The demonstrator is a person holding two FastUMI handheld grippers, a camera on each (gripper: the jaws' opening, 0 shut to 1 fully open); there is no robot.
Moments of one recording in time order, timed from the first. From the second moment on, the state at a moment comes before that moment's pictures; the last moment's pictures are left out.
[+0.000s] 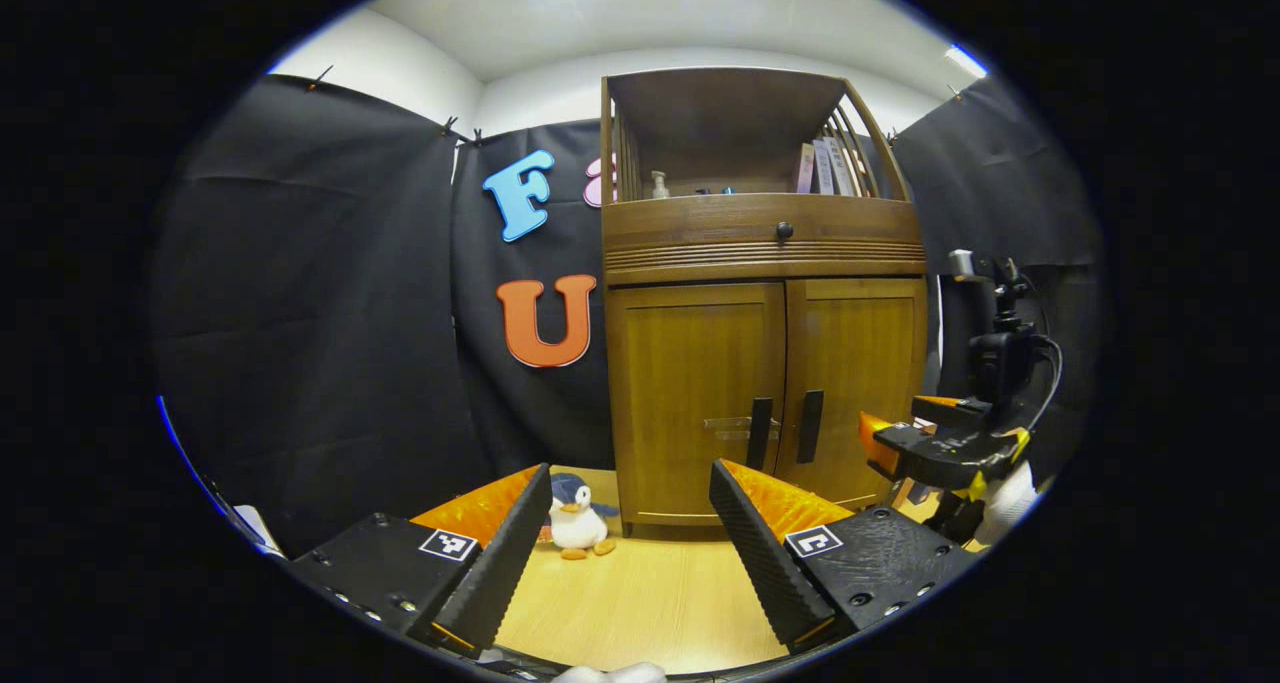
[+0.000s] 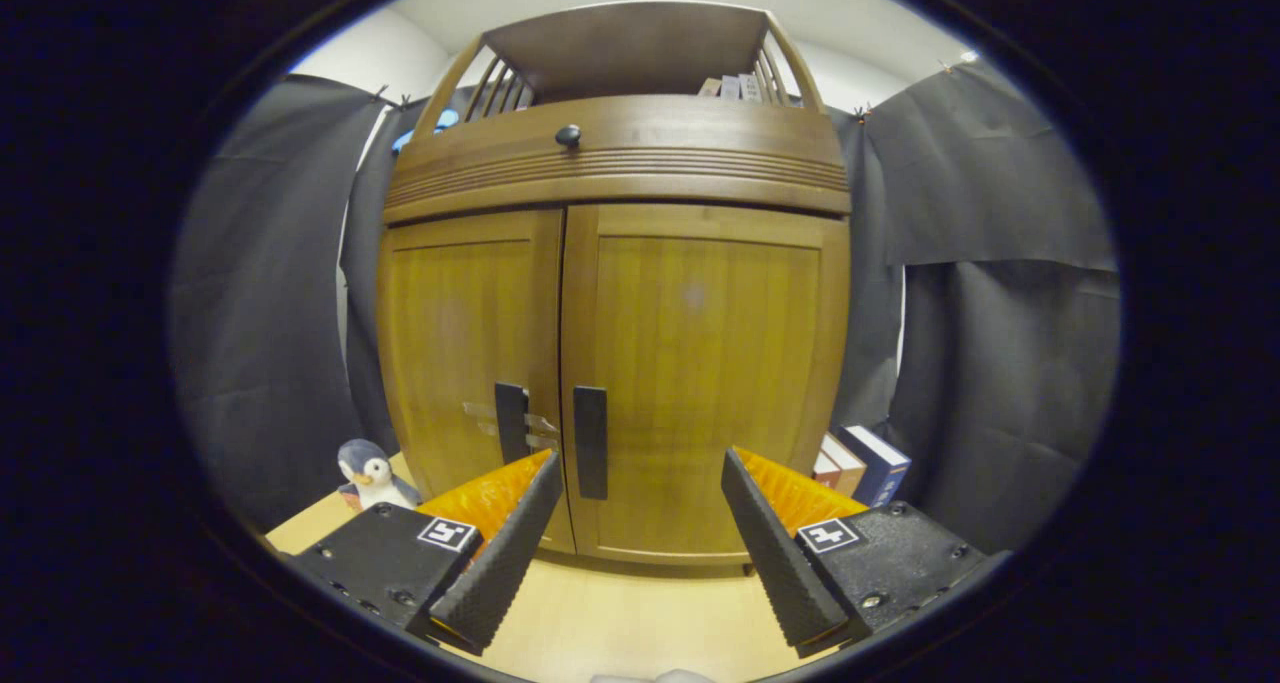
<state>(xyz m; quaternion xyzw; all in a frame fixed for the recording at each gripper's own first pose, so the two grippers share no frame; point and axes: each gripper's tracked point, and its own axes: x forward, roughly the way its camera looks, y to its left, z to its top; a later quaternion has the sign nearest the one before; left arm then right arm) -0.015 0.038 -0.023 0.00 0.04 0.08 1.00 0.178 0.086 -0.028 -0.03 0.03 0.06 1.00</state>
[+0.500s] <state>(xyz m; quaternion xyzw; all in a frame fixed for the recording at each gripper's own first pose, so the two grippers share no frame) -0.027 0.042 -0.024 0.01 0.05 0.10 0.99 0.253 0.124 -0.042 -0.05 0.05 0.06 1.00</state>
